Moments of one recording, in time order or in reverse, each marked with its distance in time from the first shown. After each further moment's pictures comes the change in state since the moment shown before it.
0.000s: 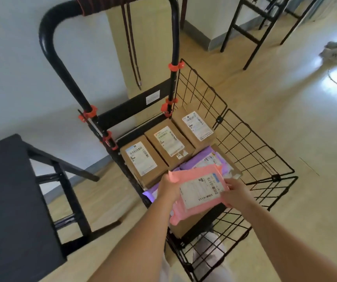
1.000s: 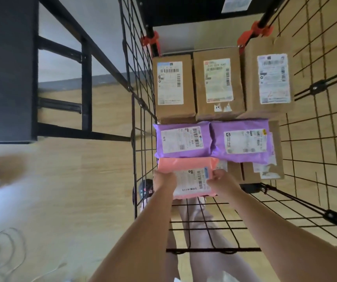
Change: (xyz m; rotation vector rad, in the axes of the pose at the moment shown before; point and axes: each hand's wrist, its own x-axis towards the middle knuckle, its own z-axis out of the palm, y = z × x) left_hand 0.029 -0.125 0.121 -0.545 0.419 -0.718; right_hand 0.154 0.085 0.068 -0.813 -0.461 -0.222
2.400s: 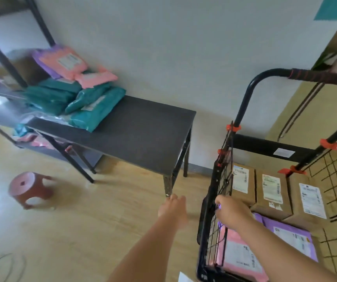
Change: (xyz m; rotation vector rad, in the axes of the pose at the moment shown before) left_hand -0.110 -0.028 -0.286 0.633 0.156 0.777; right_hand -0.219 -0.237 0.017 -0.716 0.370 -0.582
